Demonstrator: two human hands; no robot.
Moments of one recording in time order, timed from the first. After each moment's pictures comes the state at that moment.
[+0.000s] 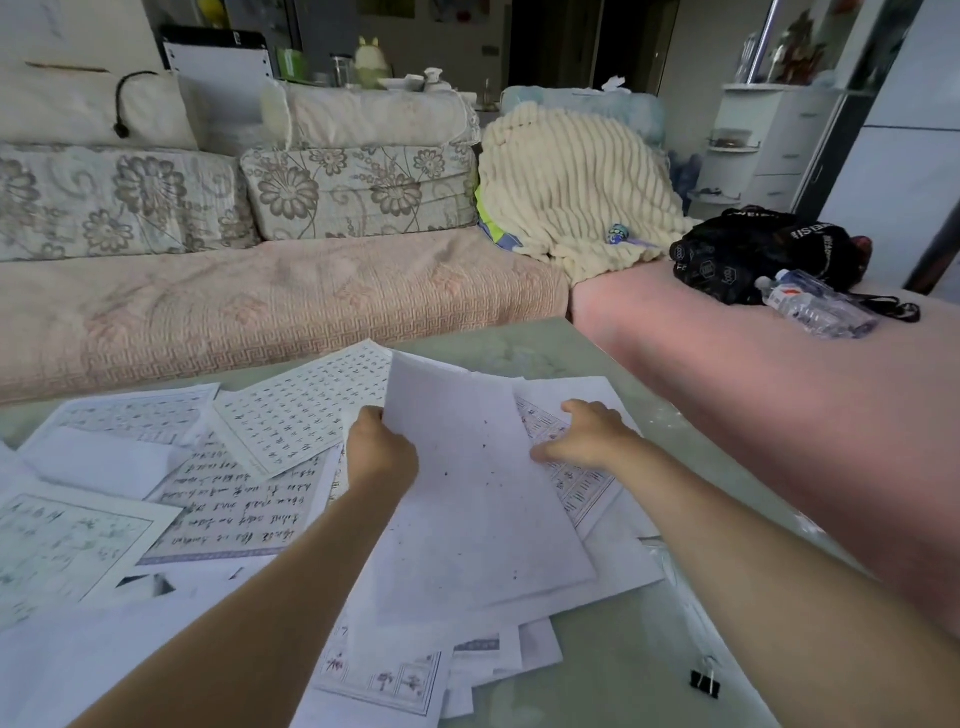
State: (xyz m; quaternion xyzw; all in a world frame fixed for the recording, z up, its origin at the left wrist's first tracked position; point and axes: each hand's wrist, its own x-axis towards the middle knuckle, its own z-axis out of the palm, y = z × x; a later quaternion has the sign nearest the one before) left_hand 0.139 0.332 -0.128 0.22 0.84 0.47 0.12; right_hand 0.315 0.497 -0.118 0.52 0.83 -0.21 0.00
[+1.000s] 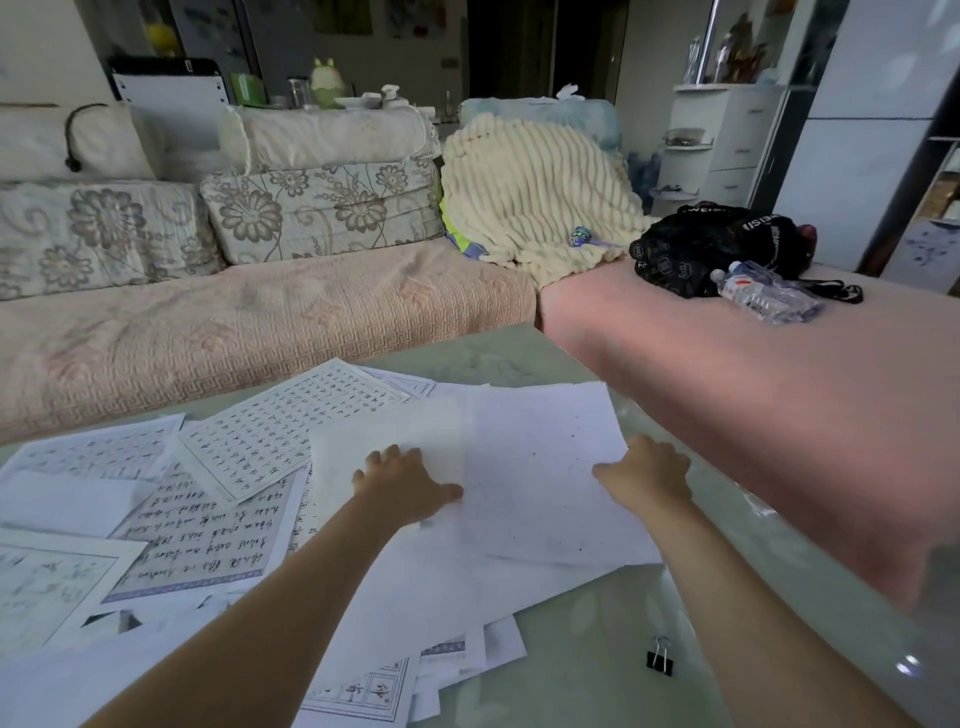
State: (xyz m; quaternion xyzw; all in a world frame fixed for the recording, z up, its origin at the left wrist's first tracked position) left_hand 0.172 0.356 -0.137 0.43 0.89 0.04 0.14; right_hand 0.404 0.488 -0.138 0.69 0.69 -0.19 -0.11
